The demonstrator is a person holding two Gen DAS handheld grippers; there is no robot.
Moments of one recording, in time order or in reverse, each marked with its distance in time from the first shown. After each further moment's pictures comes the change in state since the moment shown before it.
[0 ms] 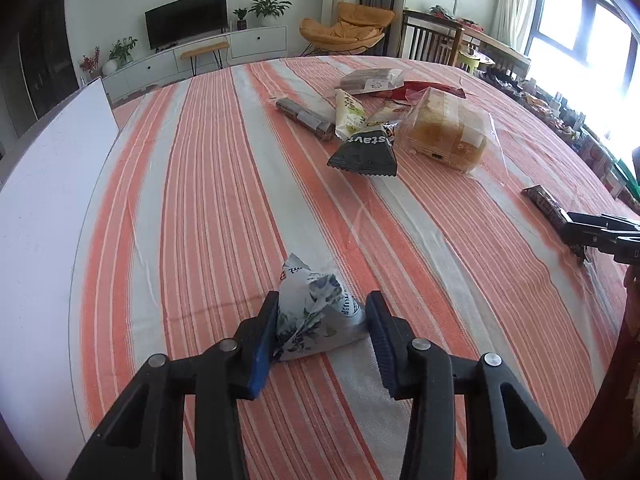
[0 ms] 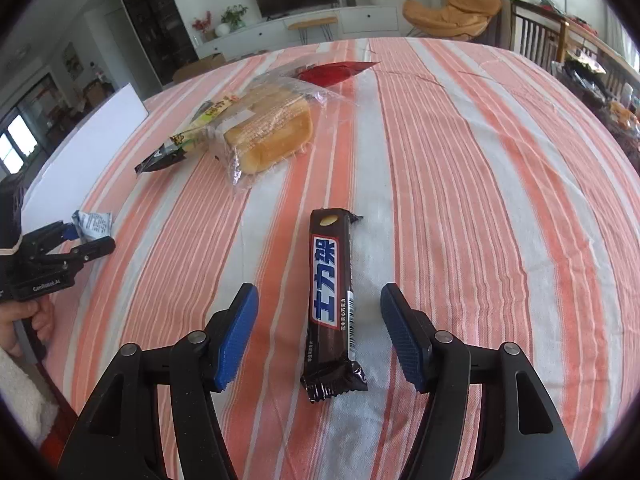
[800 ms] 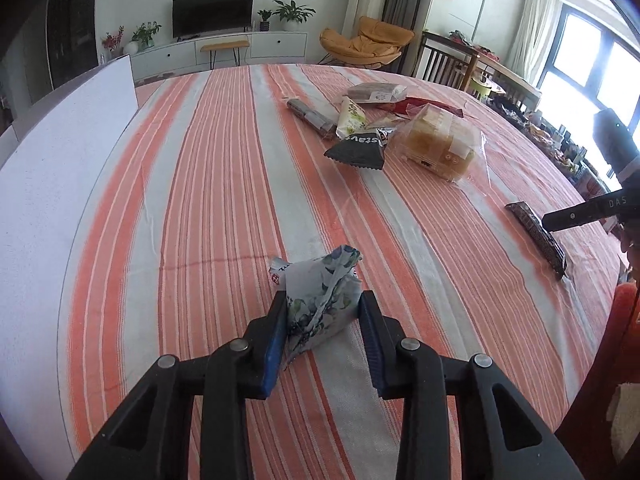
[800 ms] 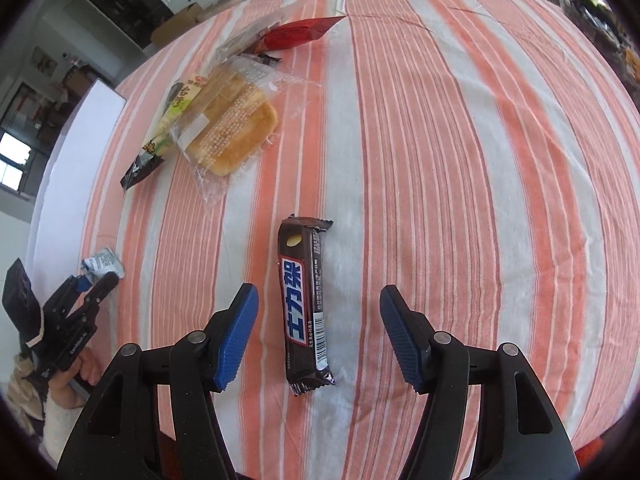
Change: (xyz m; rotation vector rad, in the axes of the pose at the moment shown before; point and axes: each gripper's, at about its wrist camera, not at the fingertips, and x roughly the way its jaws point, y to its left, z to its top) left arm -0.023 -0.004 -0.022 -0.102 -0.050 -0.014; right arm 0.017 -0.015 0.059 0.062 0.351 0.003
